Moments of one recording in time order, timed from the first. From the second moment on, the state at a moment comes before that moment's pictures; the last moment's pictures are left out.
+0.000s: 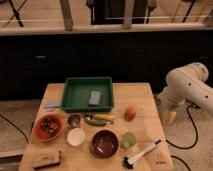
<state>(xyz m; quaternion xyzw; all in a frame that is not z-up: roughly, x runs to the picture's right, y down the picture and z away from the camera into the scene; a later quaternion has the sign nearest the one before) 0.292 0.109 0.681 -0.28 0.02 0.03 0.96</state>
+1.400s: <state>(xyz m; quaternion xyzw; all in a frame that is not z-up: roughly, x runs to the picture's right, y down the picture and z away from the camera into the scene) 0.266 0.119 0.710 -0.28 0.03 -0.01 0.96</state>
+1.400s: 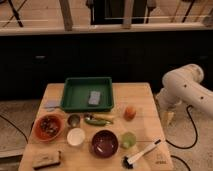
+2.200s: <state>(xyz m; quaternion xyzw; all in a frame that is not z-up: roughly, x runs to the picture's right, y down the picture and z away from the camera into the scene) 0.247 0.133 0.752 -0.27 0.02 -0.04 0.96</state>
